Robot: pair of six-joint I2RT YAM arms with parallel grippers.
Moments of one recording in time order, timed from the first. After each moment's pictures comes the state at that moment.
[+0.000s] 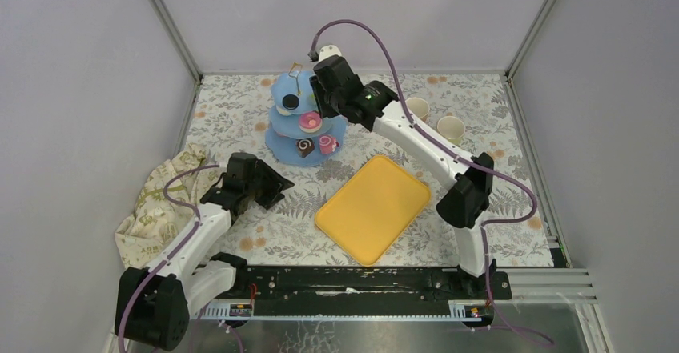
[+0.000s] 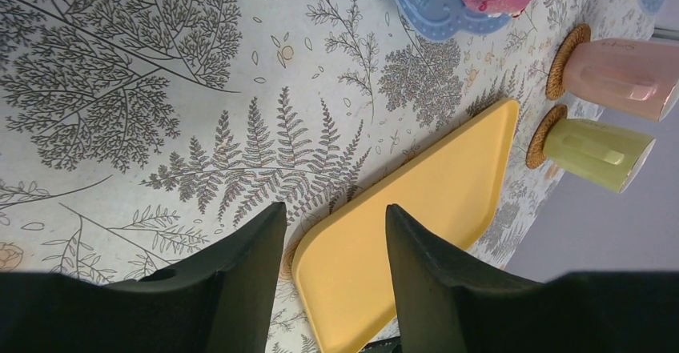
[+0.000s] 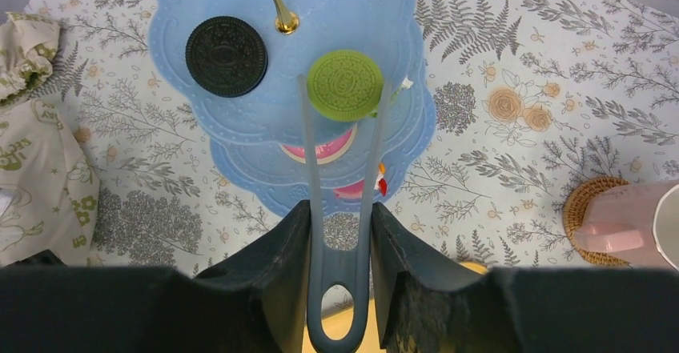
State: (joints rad) left arm -0.23 0.99 0.52 -0.37 0.17 -1.08; right arm 0.83 2.03 2.16 -0.76 0.29 0.25
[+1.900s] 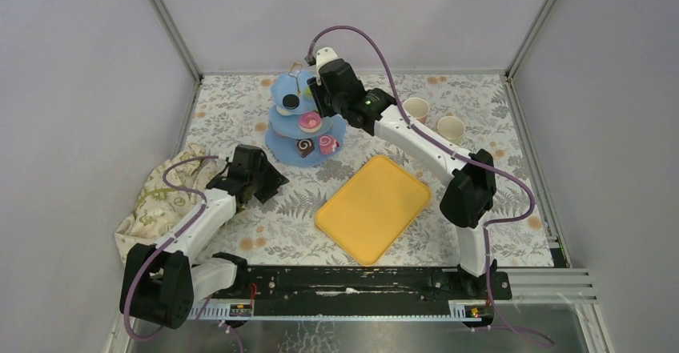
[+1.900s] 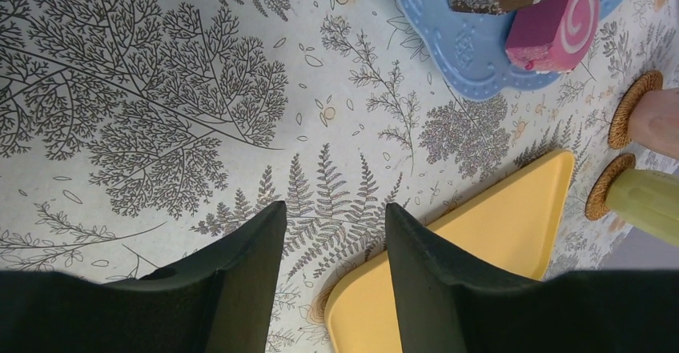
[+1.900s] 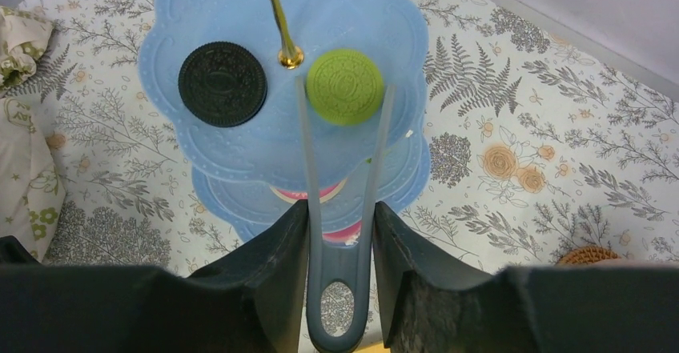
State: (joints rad) left arm -0.23 1.12 0.61 -0.40 0.02 -1.00; right arm 0.80 2.00 1.98 -0.51 0.23 0.10
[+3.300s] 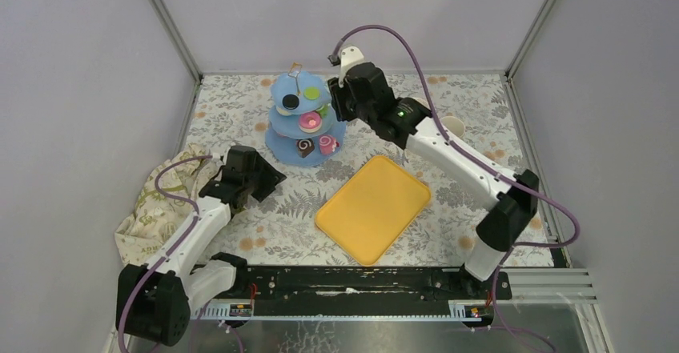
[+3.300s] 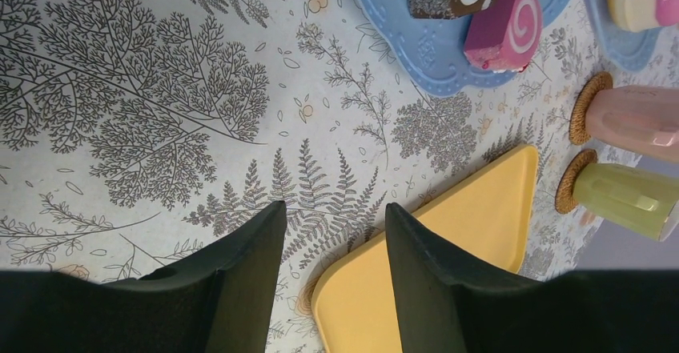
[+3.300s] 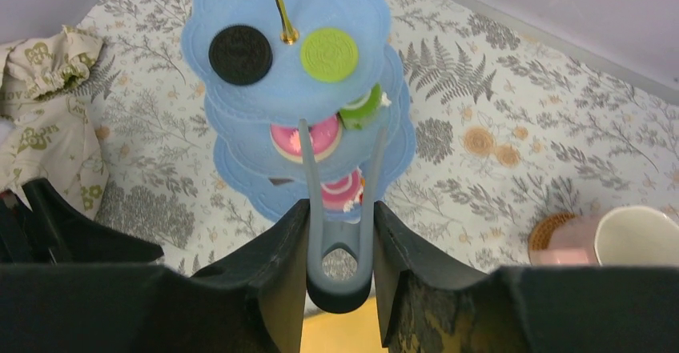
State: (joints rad) left arm -0.22 1.03 0.61 -0.42 0.01 -1.00; right arm 0.80 1.75 1.79 -0.47 0.22 0.13
